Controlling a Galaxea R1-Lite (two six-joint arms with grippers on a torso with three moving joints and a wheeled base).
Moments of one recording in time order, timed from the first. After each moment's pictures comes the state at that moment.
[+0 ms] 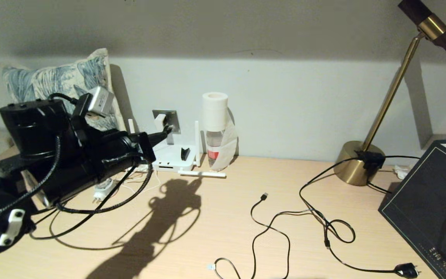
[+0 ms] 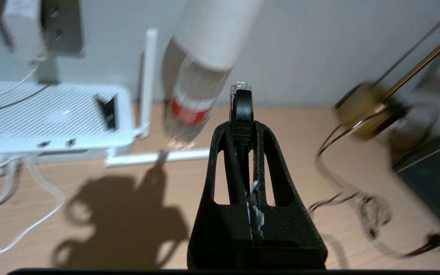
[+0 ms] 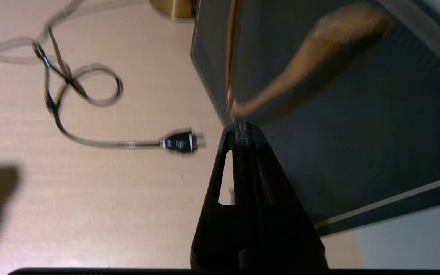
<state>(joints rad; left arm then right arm) -0.35 1.58 -0.77 -0.77 -0.12 -0.24 -0.03 0.29 -0.21 0.15 -0.23 -0.11</state>
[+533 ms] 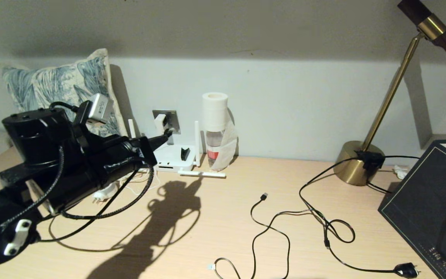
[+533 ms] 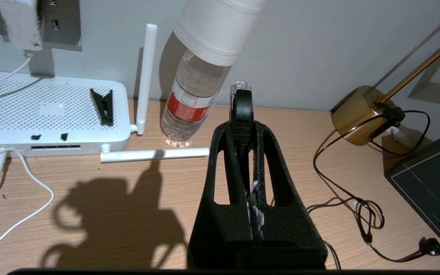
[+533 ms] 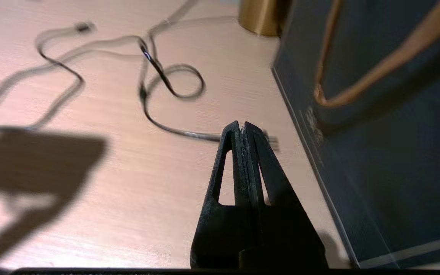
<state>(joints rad) -0.35 1.59 -0.72 -0.84 -0.12 -0.26 -0.01 0.04 -0.05 0.10 0.03 -0.09</state>
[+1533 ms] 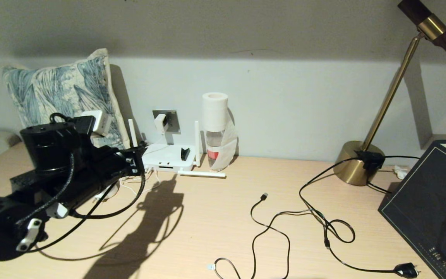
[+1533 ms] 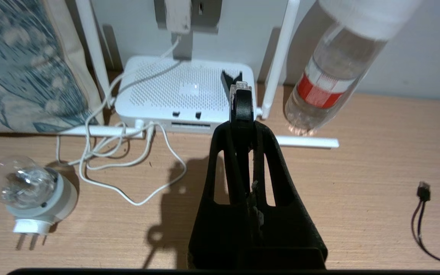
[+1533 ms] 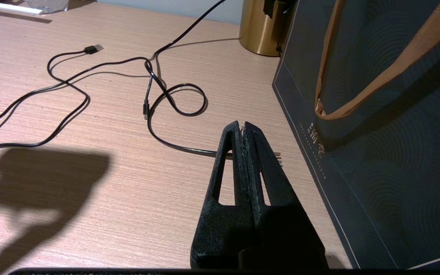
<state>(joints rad) -0.27 1.67 -0.69 -0.84 0.13 -0.06 -0.01 0.00 -0.03 0.06 0.03 -0.08</state>
